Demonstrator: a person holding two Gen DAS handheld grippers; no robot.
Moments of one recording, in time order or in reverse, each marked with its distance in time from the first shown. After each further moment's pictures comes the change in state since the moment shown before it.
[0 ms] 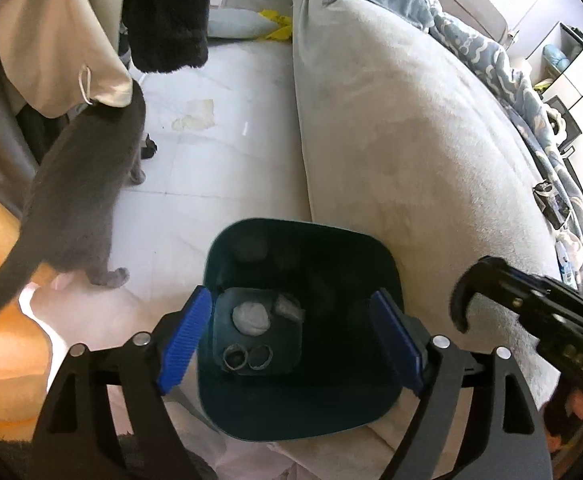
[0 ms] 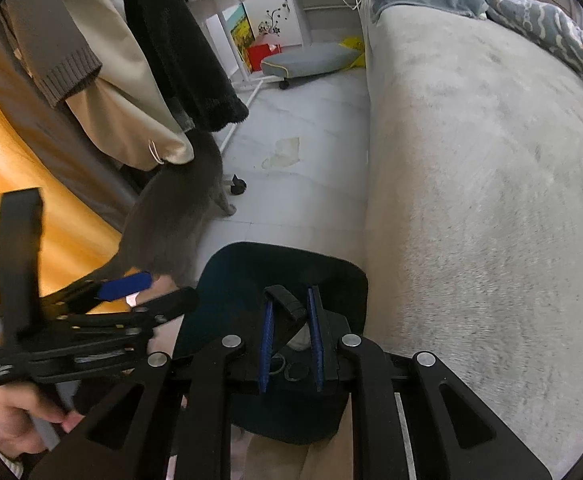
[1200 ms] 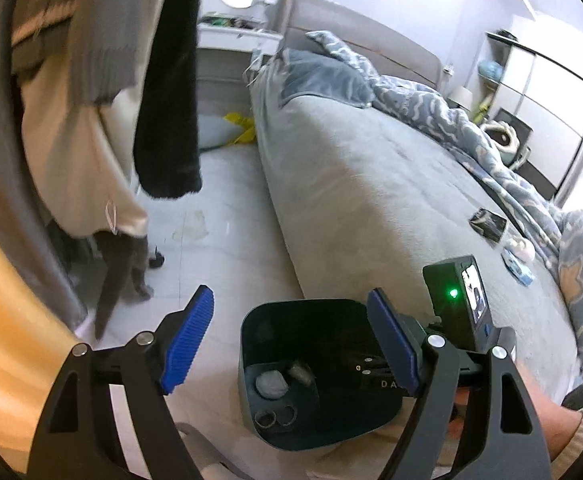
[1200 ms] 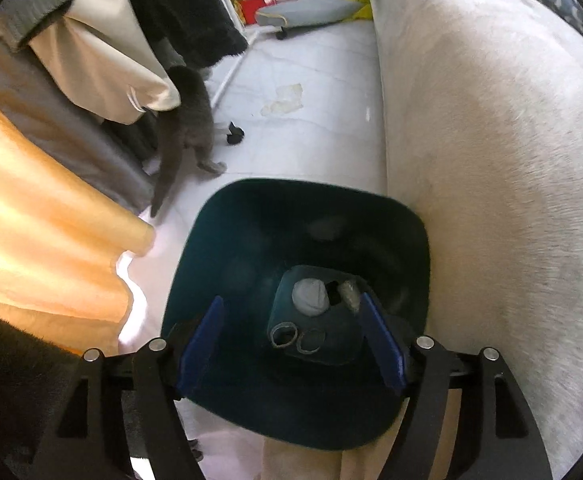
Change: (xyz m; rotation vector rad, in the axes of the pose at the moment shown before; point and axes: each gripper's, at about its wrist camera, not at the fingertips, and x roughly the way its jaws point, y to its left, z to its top) left arm -0.117 -0.003 -0.012 0.232 -0.352 -0.050; right arm 0.058 0.028 -0.026 -0.006 0.123 -0.016
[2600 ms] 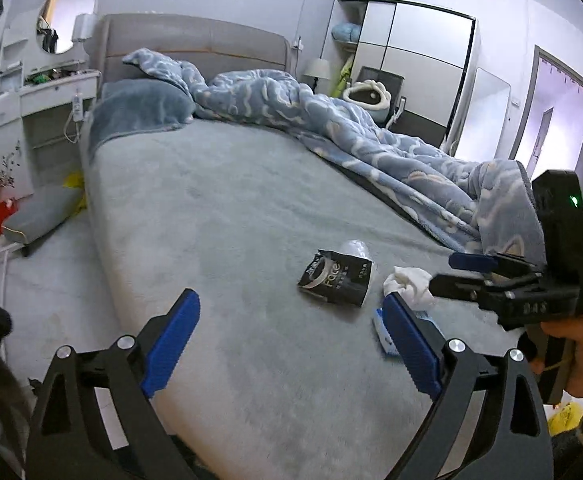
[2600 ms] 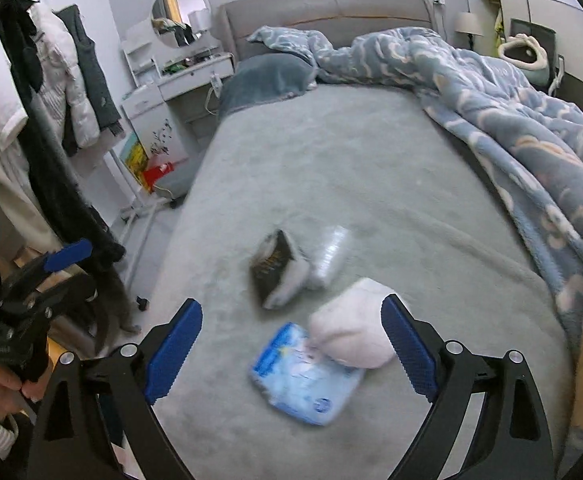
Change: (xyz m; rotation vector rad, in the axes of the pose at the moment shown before) left arm 0.146 -0.239 0.091 0.322 0.003 -0.405; right arm -0.227 -0.263 -0.027 0.285 -0.458 -0.210
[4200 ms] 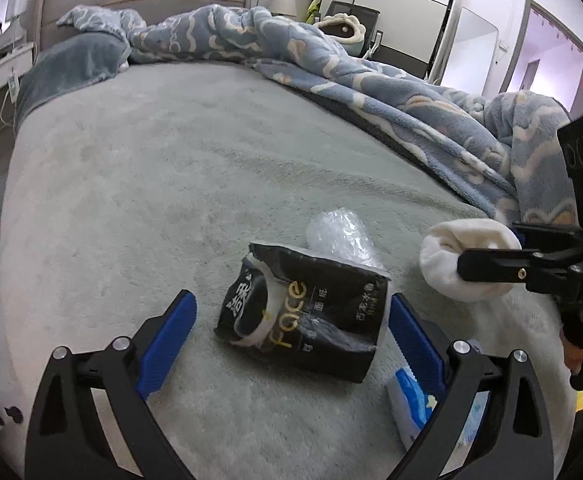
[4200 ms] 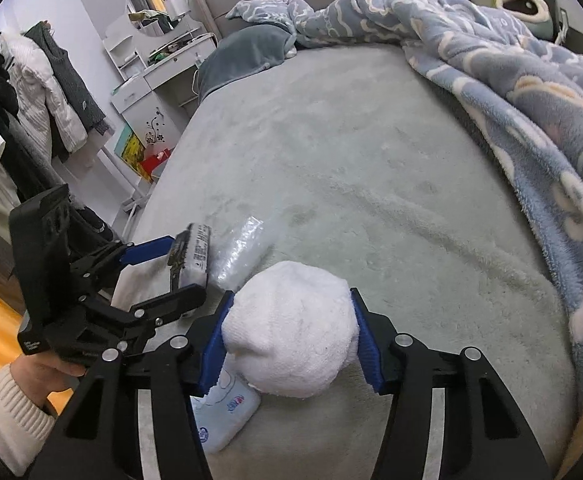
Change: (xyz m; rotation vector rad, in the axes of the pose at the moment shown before) left arm 0.158 -0.031 0.007 0.084 0.224 -0.090; right arm 0.044 -0.083 0.011 0.101 0.104 0.115
